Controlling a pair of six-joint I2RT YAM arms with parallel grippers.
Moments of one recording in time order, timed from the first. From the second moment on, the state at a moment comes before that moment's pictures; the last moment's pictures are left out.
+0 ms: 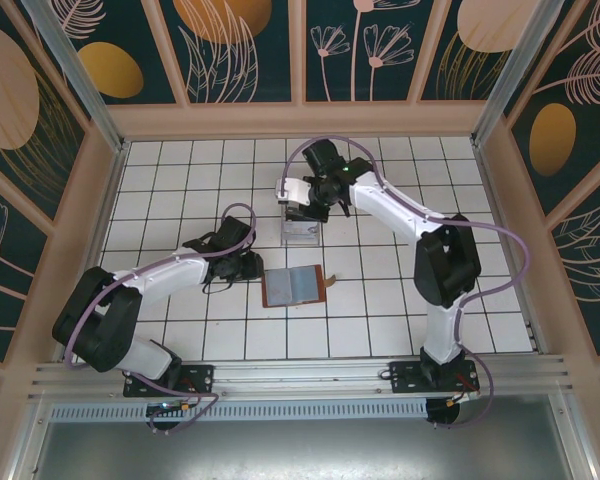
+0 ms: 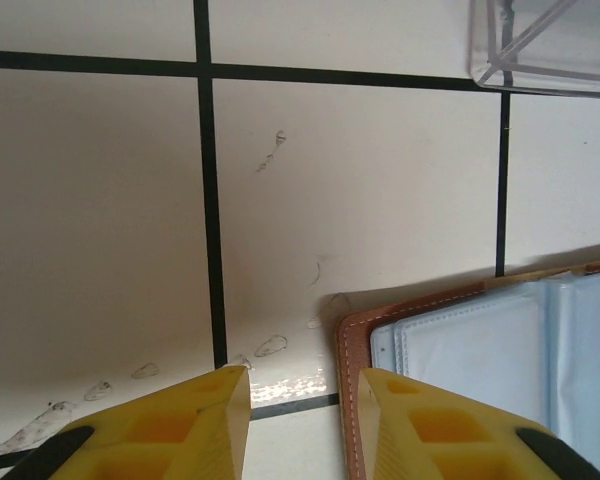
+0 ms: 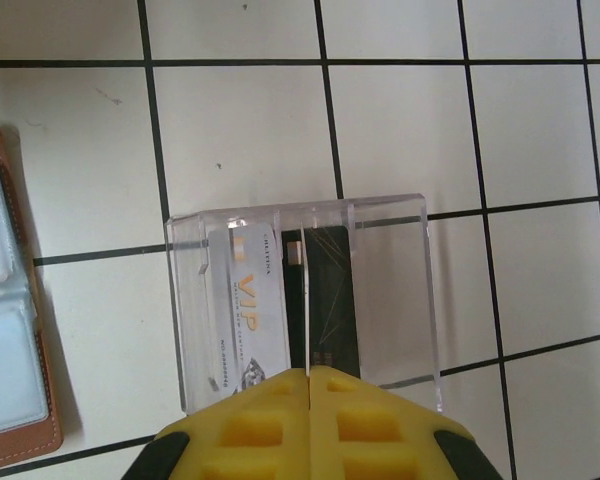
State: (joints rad) left arm -0.56 1.48 0.75 -0.38 0.09 -0.63; right arm 0.63 1.93 1.69 -0.79 -0.21 -0.90
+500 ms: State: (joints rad) left arm -0.54 1.48 0.75 -0.37 0.10 -0.63; right arm 0.62 2.07 1.83 -0.87 -0.21 -0.94
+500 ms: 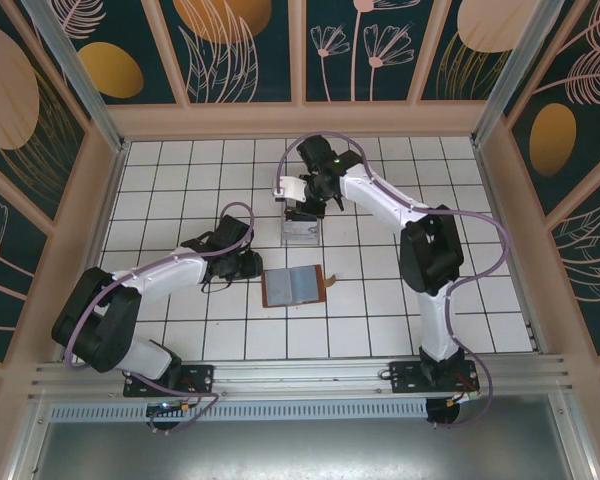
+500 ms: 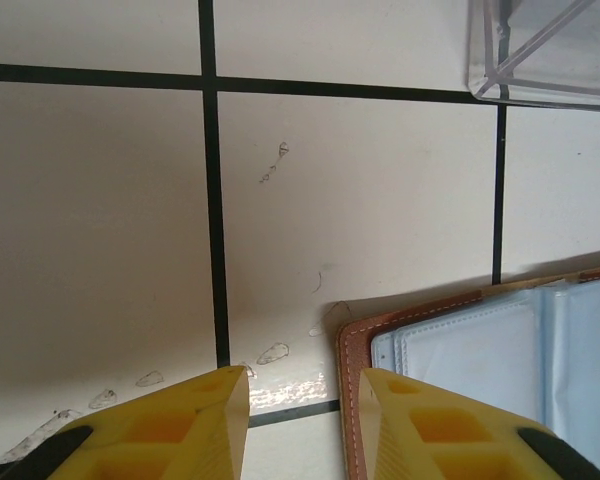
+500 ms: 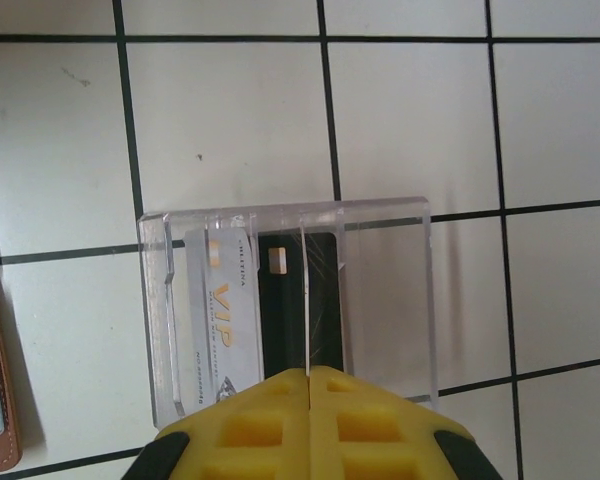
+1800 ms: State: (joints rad) left arm -0.54 1.50 0.78 -0.38 0.10 -0.60; right arm 0.62 2.18 1.90 -0.88 -0.13 -0.94
